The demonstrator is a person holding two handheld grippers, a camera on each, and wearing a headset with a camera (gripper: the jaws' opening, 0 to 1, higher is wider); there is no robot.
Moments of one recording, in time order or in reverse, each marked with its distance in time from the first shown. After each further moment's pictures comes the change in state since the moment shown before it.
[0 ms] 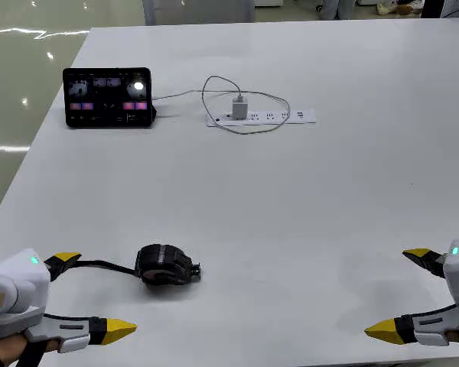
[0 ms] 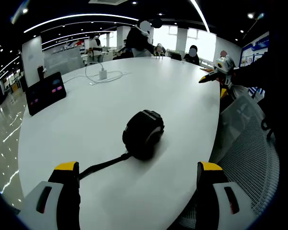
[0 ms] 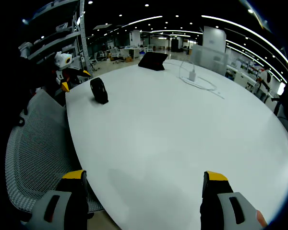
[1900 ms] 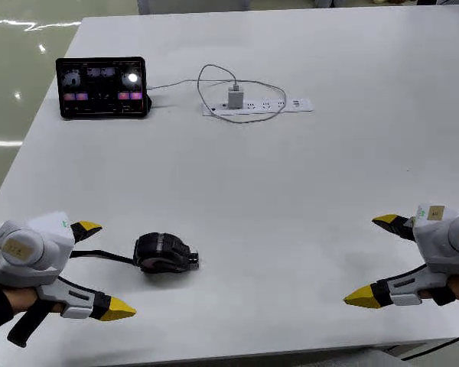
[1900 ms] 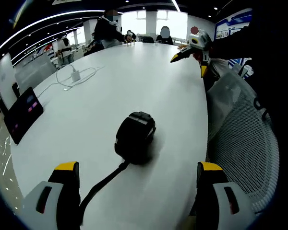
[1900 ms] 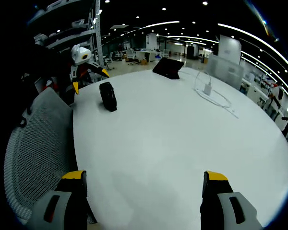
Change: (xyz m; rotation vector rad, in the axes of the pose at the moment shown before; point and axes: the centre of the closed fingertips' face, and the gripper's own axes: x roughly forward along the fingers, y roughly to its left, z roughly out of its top) left arm 0.024 -0.005 0.018 0.259 0.130 -0.169; right arm 0.026 0.005 0.042 -0.142 -0.043 0.101
